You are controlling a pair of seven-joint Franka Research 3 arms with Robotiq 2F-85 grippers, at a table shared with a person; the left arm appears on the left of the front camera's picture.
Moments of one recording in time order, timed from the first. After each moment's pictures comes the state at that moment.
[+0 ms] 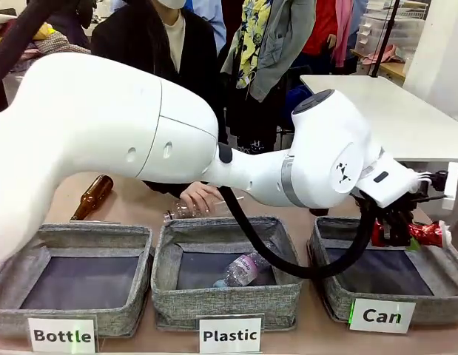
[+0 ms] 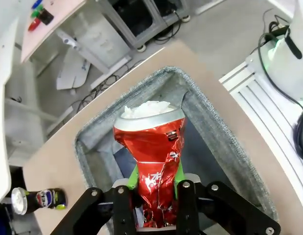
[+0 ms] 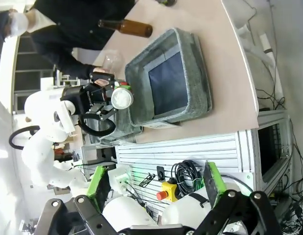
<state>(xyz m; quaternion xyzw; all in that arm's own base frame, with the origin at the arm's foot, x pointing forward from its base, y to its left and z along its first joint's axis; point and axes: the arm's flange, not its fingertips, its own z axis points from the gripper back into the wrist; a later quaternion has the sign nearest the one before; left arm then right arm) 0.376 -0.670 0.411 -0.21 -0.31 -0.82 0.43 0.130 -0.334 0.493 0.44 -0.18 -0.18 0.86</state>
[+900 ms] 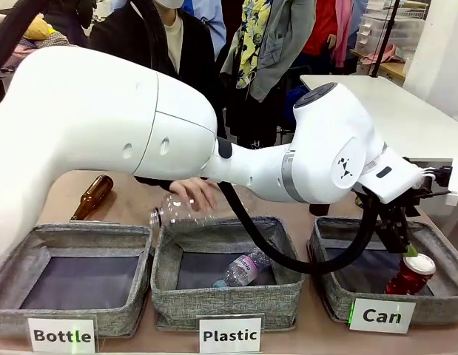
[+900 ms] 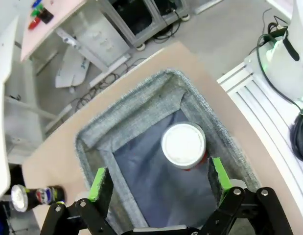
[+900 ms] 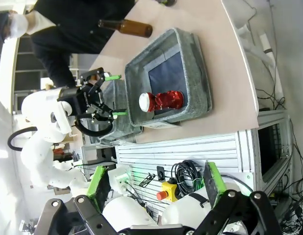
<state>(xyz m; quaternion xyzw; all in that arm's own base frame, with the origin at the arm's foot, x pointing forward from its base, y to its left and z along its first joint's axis) 0.376 -0.667 0.419 -0.21 -0.29 -0.82 0.44 0.130 -0.334 0.493 0.44 -0.18 -0.18 0.86</state>
